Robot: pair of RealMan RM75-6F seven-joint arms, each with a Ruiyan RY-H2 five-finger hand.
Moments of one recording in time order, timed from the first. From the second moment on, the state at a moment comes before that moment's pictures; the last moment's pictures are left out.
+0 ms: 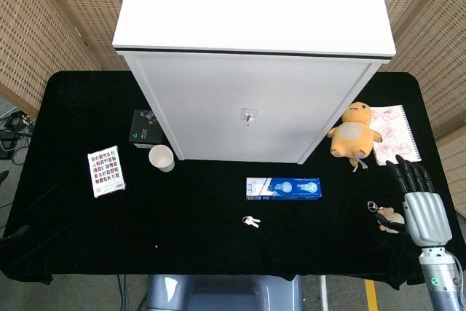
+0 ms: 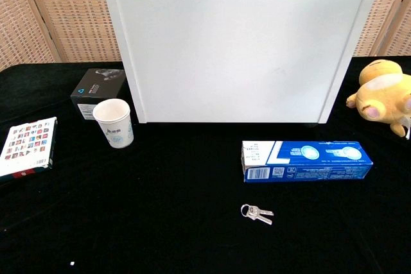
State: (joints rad) left arm 0.01 -1.02 -0.01 -1.66 1.54 1.59 -0.08; right arm 0.21 -1.12 -0.03 -1.68 -1.44 1.56 0.02
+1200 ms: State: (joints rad) left arm -0.04 -1.04 -0.05 -1.63 1.43 1.46 -0.08; right arm 0.67 -1.37 0.07 -1.66 -1.55 0.83 -0.09
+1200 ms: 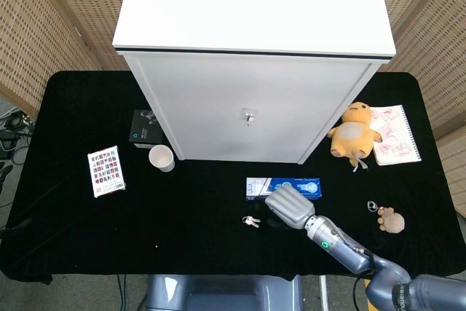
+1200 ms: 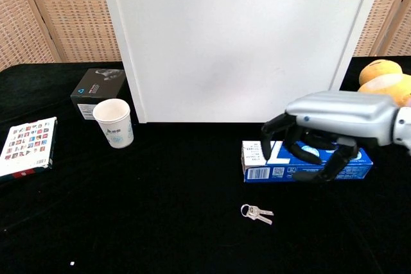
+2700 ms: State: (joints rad) left arm -0.06 -1.04 -0.05 -1.63 1.39 1.41 -0.07; right arm 0.83 -1.77 0.05 -1.38 -1.13 0.76 -0.55
